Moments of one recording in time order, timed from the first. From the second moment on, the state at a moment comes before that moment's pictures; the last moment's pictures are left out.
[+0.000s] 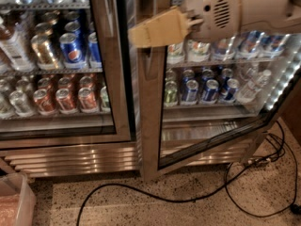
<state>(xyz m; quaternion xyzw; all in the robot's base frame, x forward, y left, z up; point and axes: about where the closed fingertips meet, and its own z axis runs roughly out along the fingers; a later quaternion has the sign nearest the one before) 0.459 0.012 1.059 -0.46 0.66 0.46 0.38</state>
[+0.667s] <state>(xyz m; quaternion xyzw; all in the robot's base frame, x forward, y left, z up) 0.449 0.007 1.059 -0.45 0.67 0.45 0.38</state>
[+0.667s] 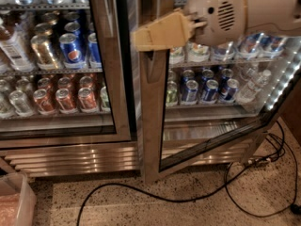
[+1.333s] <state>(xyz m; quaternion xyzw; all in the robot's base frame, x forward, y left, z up) 0.448 0.006 1.058 -0.45 0.67 0.45 0.38</state>
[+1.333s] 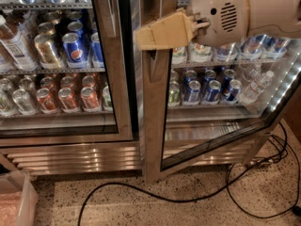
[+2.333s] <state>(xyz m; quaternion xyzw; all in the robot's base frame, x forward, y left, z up) 0.448 0.006 1.058 -0.45 0.67 0.45 0.38</state>
